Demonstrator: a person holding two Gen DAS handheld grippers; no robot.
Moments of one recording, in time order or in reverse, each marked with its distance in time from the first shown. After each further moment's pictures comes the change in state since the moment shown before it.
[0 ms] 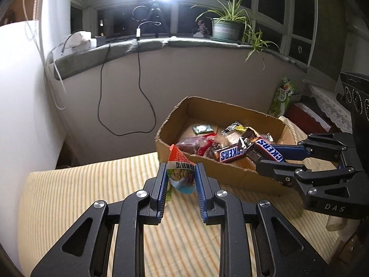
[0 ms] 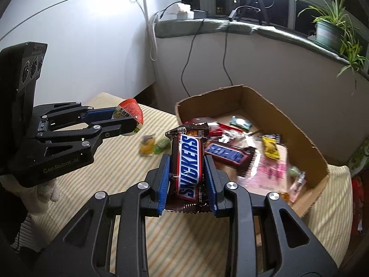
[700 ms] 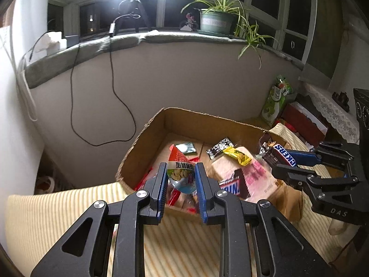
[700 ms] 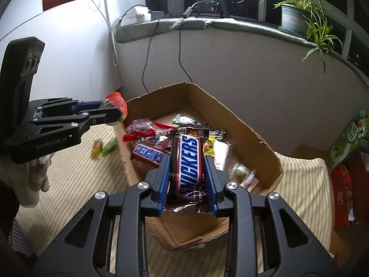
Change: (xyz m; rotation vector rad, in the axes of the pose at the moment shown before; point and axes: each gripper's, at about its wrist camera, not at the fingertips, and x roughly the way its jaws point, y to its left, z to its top) left arm 0.066 -0.029 0.046 0.020 0.045 -0.066; right arm 0.000 -0.082 0.003 0.088 0.011 -0.112
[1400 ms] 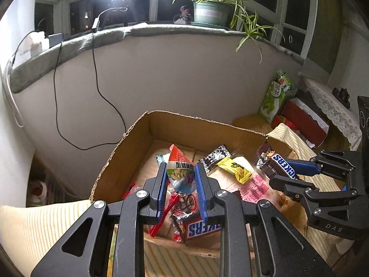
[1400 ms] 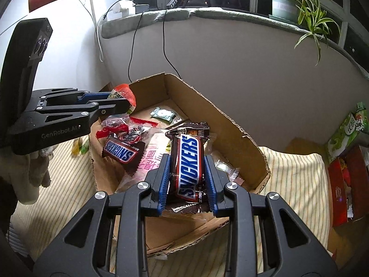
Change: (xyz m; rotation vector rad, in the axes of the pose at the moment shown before) left arm 0.038 -0.013 0.019 0.014 0.035 -0.019; right arm 0.021 -0.028 -0.006 0.025 0.035 -0.025
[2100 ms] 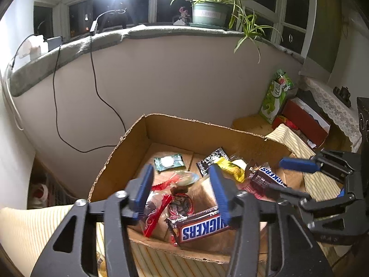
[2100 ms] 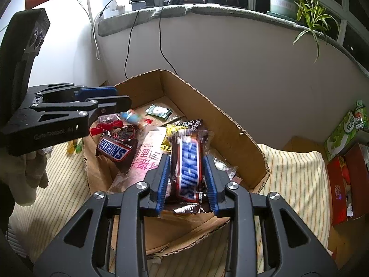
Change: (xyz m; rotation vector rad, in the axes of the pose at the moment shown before) left arm 0.000 -0.006 0.002 0.011 -0.009 0.012; right arm 0.005 -0.001 0.000 0.003 0.002 -0.019
